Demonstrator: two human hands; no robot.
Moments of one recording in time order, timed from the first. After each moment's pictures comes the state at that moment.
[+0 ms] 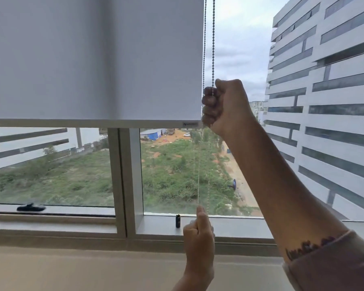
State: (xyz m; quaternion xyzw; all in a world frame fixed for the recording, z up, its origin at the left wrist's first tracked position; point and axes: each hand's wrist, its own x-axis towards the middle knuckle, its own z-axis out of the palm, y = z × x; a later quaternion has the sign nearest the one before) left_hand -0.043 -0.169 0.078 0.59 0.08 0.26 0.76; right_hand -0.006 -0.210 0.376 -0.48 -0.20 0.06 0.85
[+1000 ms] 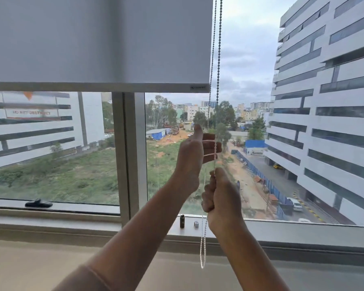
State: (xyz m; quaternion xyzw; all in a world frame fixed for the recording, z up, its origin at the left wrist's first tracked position) left_hand -0.025 -0.114 0.268 0.59 -0.02 0.23 0.77; right_hand -0.018 -0.191 0.186 -0.46 -0.10 0.03 0.88
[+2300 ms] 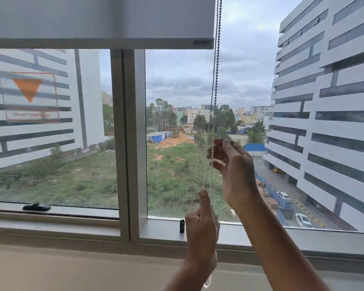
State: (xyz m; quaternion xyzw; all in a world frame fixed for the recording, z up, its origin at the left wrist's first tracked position) left_hand -0.041 -0.155 0.123 0.55 0.01 0.28 0.79; right_hand 0.004 -0.208 0.250 -0.51 -0.18 -0.10 0.83
